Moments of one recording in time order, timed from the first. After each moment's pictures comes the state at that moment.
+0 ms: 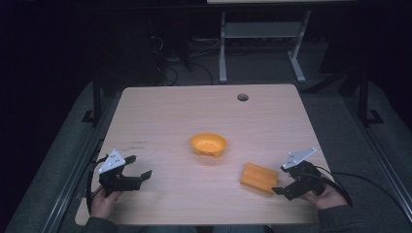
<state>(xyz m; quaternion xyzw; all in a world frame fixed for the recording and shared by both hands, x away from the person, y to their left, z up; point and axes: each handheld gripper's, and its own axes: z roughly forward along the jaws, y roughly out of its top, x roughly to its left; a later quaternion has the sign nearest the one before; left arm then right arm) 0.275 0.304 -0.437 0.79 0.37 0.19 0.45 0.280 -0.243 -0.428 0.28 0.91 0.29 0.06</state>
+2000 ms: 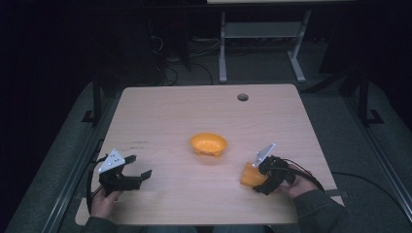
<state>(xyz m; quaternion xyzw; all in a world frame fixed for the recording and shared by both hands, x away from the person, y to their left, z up) 0.275 0.304 -0.436 0.79 0.37 0.19 0.45 0.316 -0.178 -0.454 0.21 0.96 0.20 0.04</state>
